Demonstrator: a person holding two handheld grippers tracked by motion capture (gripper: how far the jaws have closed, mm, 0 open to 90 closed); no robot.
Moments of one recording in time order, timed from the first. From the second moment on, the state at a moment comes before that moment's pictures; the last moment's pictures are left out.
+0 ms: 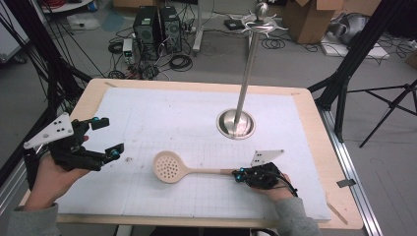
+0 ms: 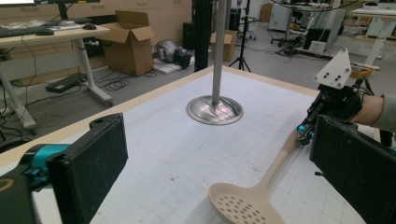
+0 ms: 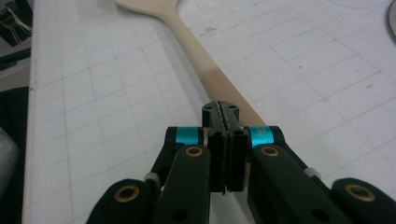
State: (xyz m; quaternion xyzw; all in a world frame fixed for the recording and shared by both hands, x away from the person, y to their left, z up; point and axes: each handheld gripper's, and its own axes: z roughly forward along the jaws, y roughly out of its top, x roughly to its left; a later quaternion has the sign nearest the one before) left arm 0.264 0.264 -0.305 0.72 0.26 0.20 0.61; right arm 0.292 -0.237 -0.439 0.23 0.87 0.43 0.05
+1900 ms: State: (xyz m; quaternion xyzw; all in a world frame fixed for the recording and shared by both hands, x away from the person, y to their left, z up) left arm 0.222 0.316 -0.316 0.72 0.31 0.24 0.58; right arm 0.337 -0.094 -0.444 0.21 0.88 0.42 0.07
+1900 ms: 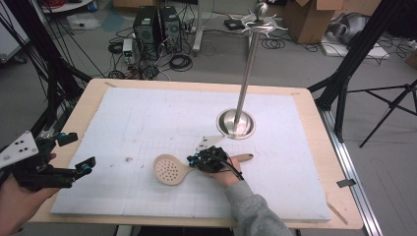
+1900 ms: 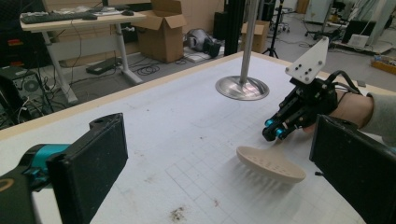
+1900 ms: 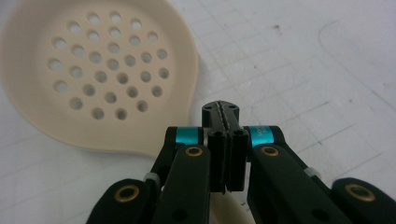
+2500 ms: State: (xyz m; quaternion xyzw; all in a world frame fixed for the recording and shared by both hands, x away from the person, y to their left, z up) left arm 0.235 0.301 -0.318 0.73 0.30 0.22 0.58; right arm 0.320 -0.108 -0.448 0.20 0.89 0.41 0.08
